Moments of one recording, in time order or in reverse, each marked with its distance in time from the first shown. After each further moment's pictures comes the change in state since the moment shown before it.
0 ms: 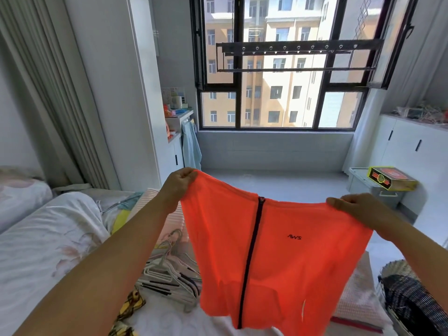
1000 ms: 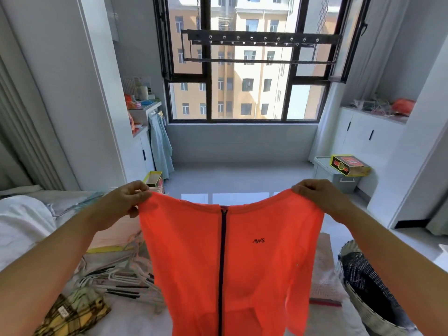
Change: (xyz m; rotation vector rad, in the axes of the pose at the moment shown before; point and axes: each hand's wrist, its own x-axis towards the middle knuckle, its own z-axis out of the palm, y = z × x) left_hand -0.001 -0.039 -0.029 0.044 -0.386 -0.115; right_hand 0.010 0.011 -0.003 0.108 -0.008 -0.127
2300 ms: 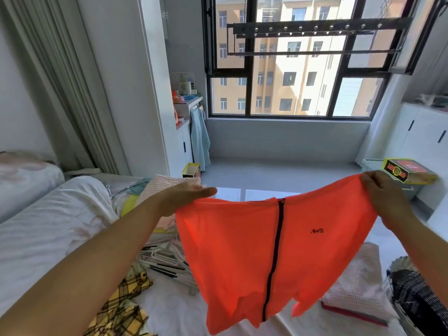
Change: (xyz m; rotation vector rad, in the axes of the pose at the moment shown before) left_hand -0.012 0.017 0.027 0.137 -0.125 -0.204; right_hand 0.027 0.020 0.012 -0.002 0.427 -0.003
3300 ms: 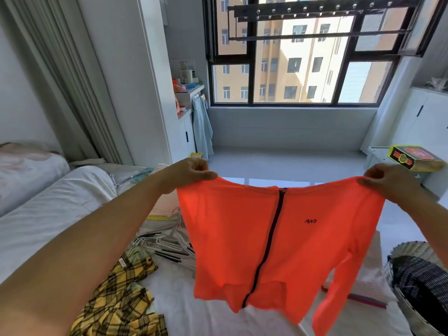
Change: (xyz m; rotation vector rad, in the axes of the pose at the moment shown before) left_hand -0.001 0.016 -0.002 0.219 0.125 0.179; right_hand 0.019 0.025 -0.021 -0.380 -0.206 -0.074
